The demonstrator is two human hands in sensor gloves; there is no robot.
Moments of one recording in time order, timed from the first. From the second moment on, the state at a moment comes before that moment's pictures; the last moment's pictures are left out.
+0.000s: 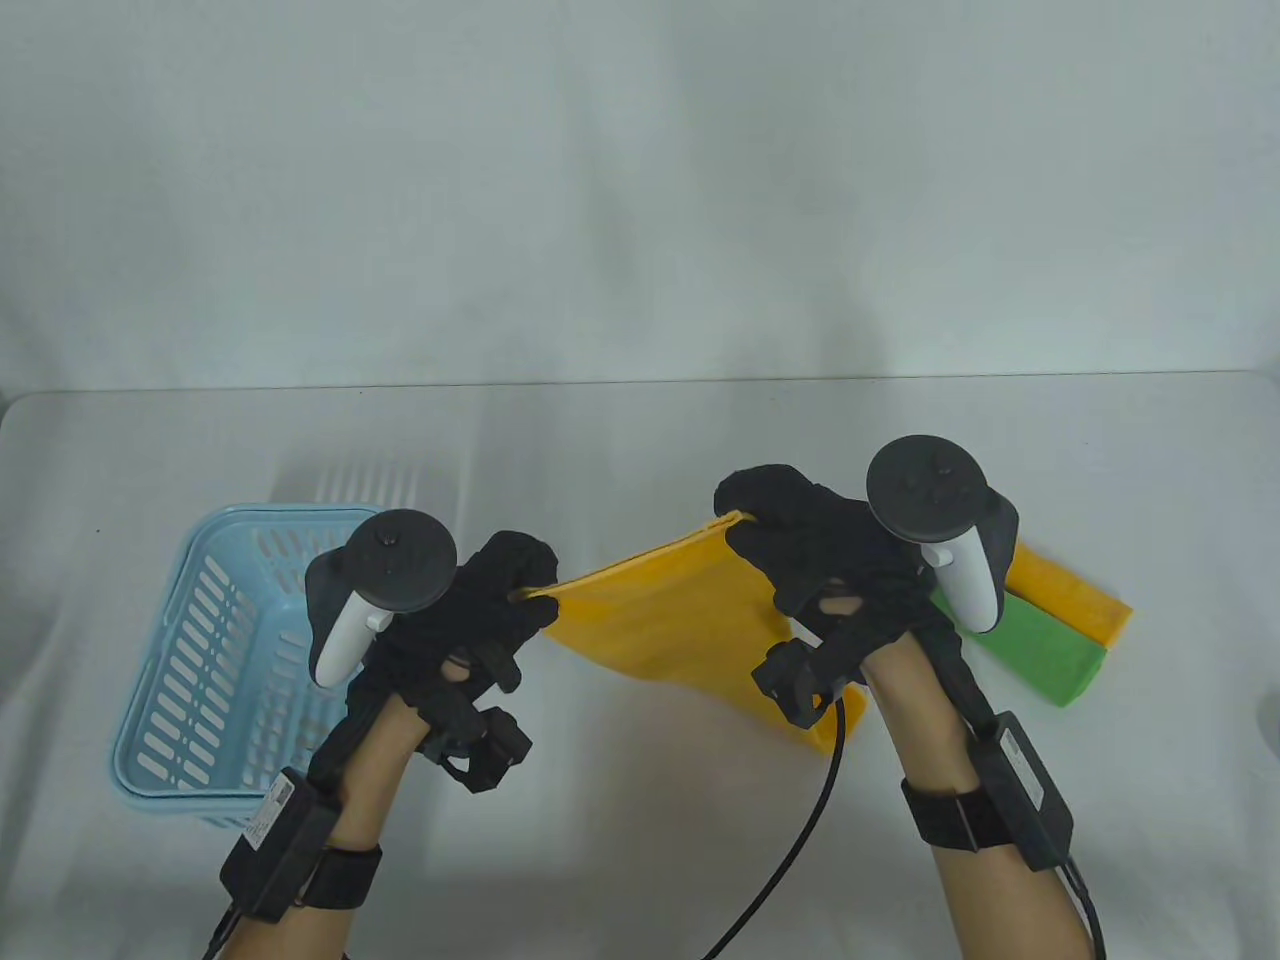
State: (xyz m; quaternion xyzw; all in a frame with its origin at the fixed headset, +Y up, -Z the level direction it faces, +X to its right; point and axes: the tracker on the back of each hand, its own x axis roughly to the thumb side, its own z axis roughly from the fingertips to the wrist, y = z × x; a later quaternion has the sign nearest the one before) left_hand -0.185 -0.561 -0.344 -0.06 -0.12 0.37 0.92; right_hand 0.138 -0.508 -0.351 0.07 0.01 0.88 0.47
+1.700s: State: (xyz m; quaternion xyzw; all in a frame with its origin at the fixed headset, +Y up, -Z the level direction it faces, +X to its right) left_hand -0.158 -0.541 -0.419 -0.03 -0.01 0.28 0.96; right_hand 0.164 -0.542 -0.415 -0.05 -0.04 0.89 0.46
